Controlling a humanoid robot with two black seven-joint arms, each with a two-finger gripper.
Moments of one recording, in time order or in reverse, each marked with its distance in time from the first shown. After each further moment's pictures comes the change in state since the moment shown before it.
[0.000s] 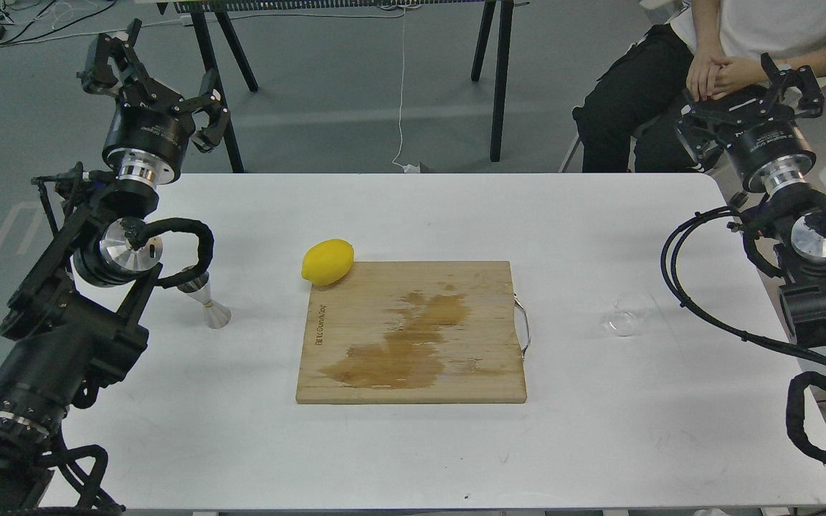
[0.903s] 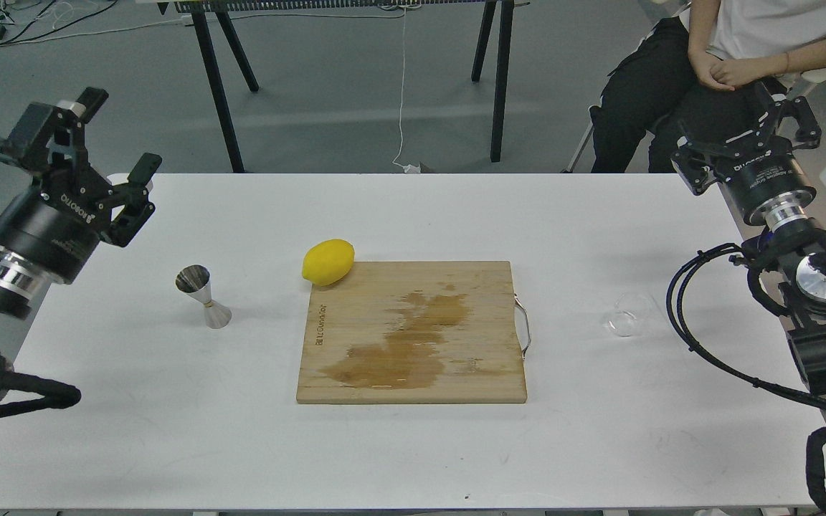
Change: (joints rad) left arm 0.541 0.563 0.078 -0.708 0.440 0.048 0.001; right arm -0.201 -0.024 0.021 0.209 0.004 0.000 0.004
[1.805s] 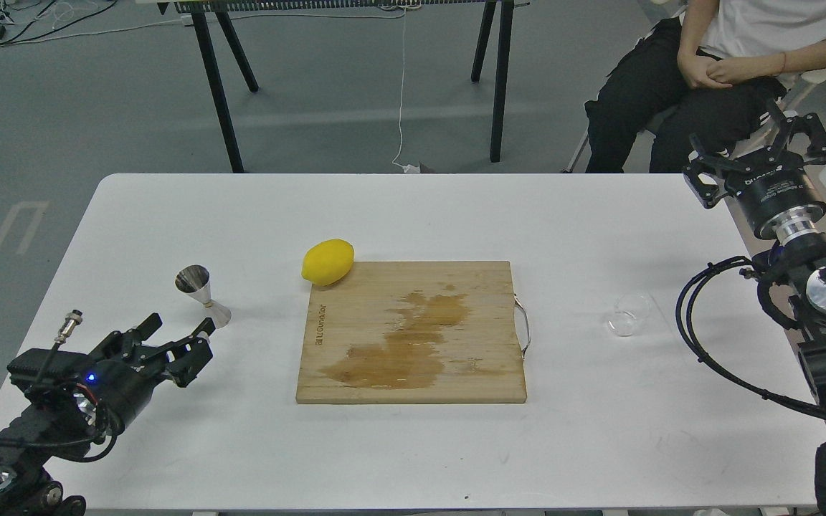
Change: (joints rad) left arm 0.095 -0.211 0.099 0.428 1.418 0.279 0.093; right arm -0.027 -0.013 0.016 -0.003 0.001 0.000 0.001
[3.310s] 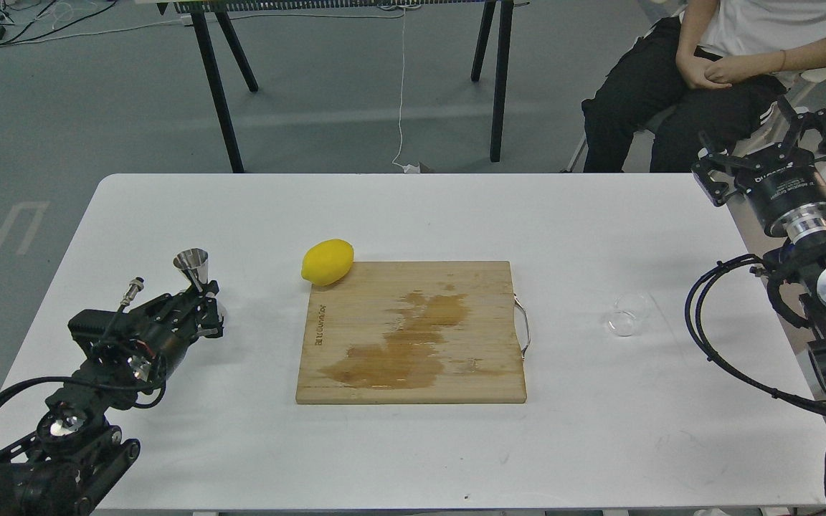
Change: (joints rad) left arm -0.305 -0.156 0.190 0.392 0.000 0.189 0.016; right arm 0.000 -0.027 -0.001 0.001 -0.002 0.000 0.001
